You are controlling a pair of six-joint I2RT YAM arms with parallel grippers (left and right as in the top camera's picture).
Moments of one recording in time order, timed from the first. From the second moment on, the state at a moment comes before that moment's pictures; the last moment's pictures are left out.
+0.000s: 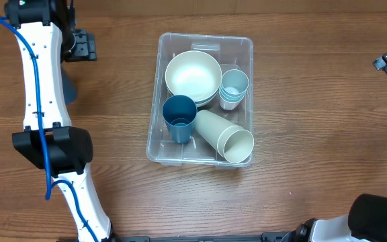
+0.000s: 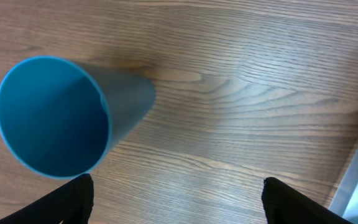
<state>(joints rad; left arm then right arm) 0.12 2.27 2.55 -1.60 -0.13 -0.05 -0.43 1.65 1.92 -1.35 0.08 0.57</state>
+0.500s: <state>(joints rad) 0.24 2.27 2.55 -1.57 -0.13 -0.10 -0.43 1.65 1.92 -1.35 0.08 0.57</state>
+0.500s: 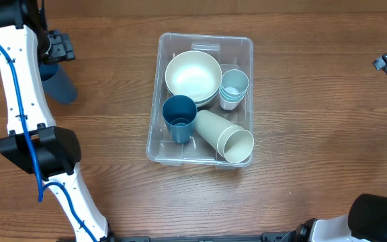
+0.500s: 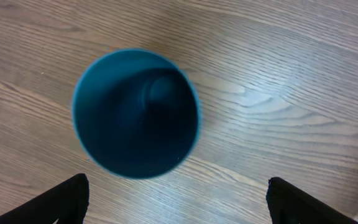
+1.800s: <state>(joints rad) 0.22 2.40 2.67 -1.67 0.04 0.03 -0.43 1.65 1.92 -1.35 0.08 0.57</state>
